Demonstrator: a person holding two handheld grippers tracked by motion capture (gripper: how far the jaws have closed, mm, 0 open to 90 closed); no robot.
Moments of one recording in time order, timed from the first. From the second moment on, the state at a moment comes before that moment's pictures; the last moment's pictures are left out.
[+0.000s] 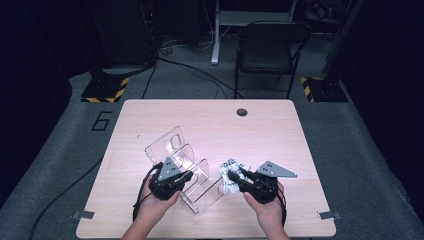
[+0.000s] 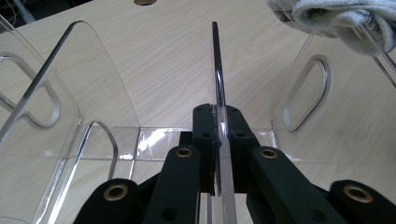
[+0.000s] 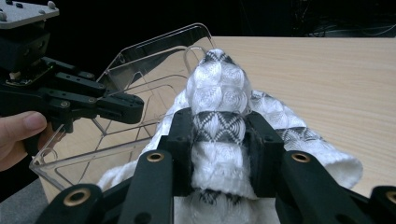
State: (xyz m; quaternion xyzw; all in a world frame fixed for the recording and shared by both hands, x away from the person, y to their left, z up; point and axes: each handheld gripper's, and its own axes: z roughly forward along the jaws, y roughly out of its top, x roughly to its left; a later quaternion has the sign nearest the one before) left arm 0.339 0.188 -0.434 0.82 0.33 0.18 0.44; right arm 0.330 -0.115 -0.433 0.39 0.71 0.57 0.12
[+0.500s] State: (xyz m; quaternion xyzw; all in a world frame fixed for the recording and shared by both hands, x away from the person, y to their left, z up) left arm 0.339 0.187 -0.434 0.82 0.33 0.18 0.43; right arm 0.334 -0.116 -0.444 0.40 0.72 0.56 0.11
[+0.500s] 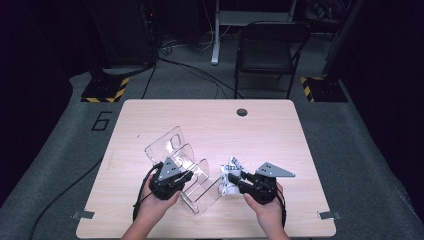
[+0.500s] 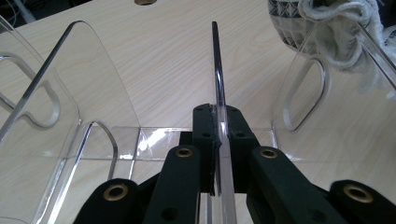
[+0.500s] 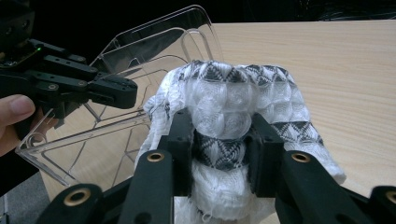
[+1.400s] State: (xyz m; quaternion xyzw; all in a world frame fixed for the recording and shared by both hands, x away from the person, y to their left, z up) left arm 0.340 0.187 -0.433 0.82 0.33 0.18 0.43; right arm 0.335 -0.124 -0.496 0.45 0.75 0.48 0.08
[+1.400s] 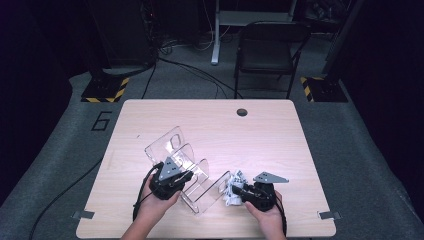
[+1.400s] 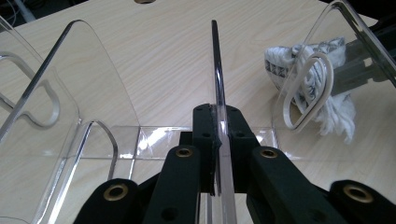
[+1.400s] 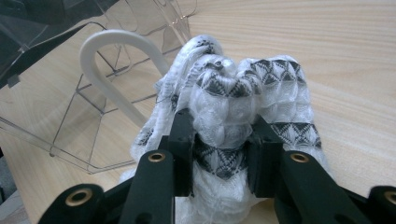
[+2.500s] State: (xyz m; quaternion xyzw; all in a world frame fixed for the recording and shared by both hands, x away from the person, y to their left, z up) left arm 0.340 0.187 -0.433 0.82 0.33 0.17 0.43; right arm 0.340 -0.110 -0.512 0.47 0.76 0.45 0.06
